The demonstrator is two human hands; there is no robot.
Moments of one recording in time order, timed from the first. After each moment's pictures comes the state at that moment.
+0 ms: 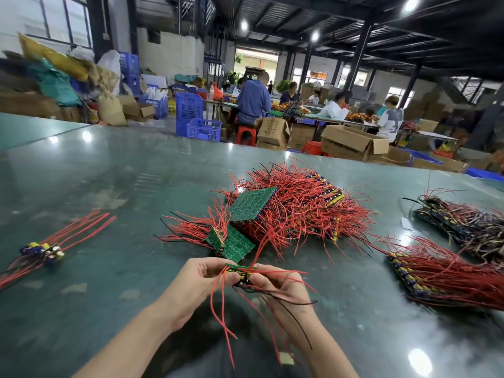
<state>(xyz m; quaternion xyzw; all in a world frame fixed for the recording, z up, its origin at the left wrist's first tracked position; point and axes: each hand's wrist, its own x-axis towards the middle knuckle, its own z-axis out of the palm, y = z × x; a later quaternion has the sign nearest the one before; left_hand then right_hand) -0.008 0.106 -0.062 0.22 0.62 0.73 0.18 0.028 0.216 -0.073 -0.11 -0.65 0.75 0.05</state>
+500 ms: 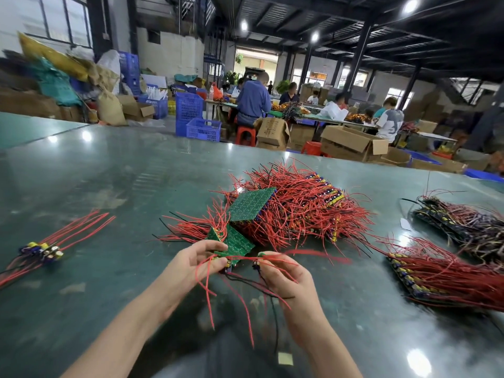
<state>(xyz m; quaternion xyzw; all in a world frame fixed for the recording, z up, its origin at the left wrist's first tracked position) -0.024 0.096 -0.054 0.19 0.66 0.71 0.15 0.061 0.271 -0.048 -0.04 -0.63 0.76 0.16</state>
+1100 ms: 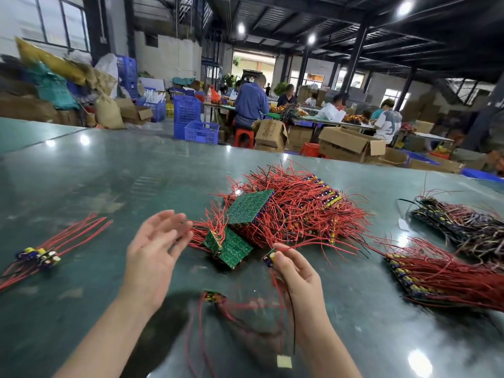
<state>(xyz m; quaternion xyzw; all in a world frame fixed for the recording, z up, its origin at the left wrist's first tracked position) -0.031 0.083 -0.033 0.11 0.40 0.91 -0.03 0.060 0.274 -0.046 -0.09 -0.56 0.80 0.21</state>
